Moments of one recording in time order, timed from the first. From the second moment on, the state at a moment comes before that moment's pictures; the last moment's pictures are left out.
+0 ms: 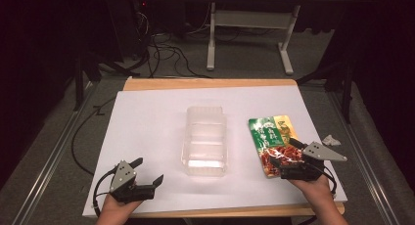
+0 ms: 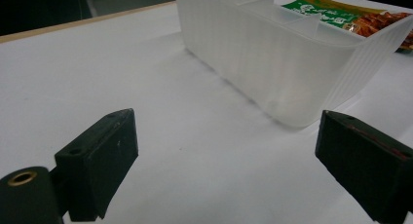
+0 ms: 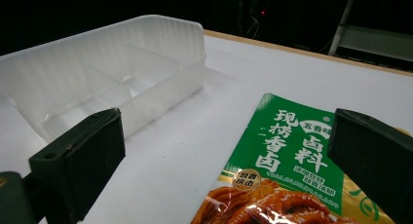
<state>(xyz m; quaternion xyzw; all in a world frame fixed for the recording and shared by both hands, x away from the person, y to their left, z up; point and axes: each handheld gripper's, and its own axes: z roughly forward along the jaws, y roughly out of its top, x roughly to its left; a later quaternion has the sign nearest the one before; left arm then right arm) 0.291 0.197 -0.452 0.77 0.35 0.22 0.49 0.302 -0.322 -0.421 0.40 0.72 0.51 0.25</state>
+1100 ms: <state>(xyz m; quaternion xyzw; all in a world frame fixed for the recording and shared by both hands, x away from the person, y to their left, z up) 0.301 0.190 -0.454 0.77 0.36 0.22 0.49 0.305 -0.369 -0.434 0.47 0.69 0.49 0.25</state>
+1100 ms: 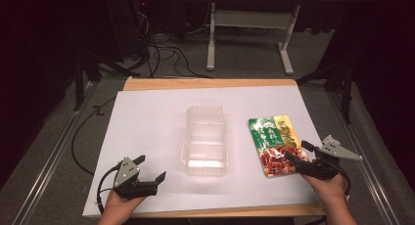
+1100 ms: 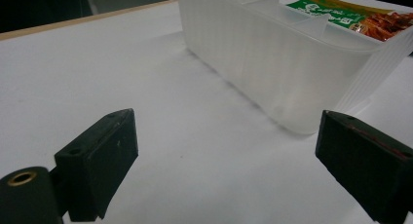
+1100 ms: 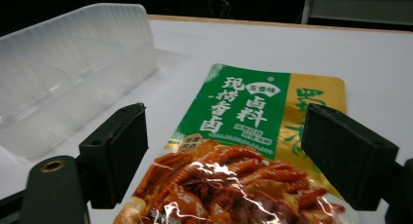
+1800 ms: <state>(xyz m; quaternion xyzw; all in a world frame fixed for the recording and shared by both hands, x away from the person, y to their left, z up) 0.302 0.187 -0.454 0.77 0.35 0.22 0.49 0.317 -0.421 -0.458 0.57 0.66 0.46 0.17</state>
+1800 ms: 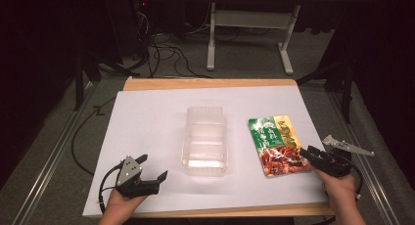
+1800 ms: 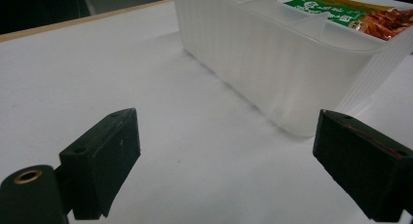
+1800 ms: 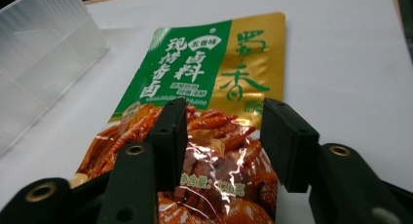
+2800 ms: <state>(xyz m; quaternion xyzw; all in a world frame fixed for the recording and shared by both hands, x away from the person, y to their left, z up) 0.302 0.190 -0.452 0.77 0.35 0.22 0.49 0.325 -0.424 -0.473 0.60 0.69 0.40 0.12</state>
